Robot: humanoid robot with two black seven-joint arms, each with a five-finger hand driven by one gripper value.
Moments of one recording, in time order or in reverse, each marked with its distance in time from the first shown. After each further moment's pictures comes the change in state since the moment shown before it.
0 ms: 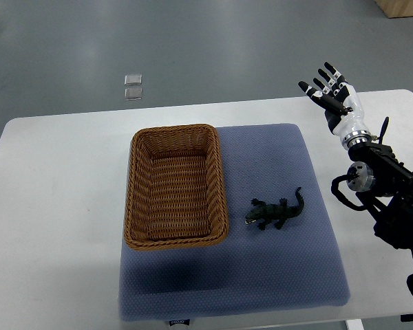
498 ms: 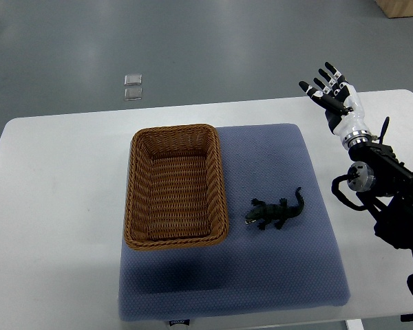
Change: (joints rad) left arm -0.007 0.000 0.002 -0.002 0.000 0.000 0.002; right arm 0.000 -0.001 0.000 0.000 0.000 0.000 0.000
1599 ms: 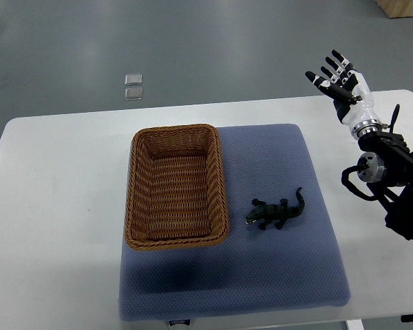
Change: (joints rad) left arm 0.001 0.000 -0.001 0.001 0.000 0.000 0.000; right arm 0.031 -0.075 -0.022 0.028 -0.015 0.005 -0.012
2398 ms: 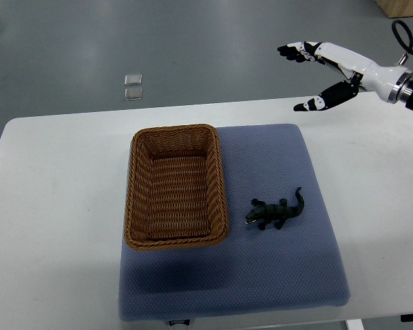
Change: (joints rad) left arm -0.001 0.000 0.000 0.000 0.000 0.000 0.000; right arm 0.301 -0.560 -0.545 0.534 -0.728 0.197 0.000
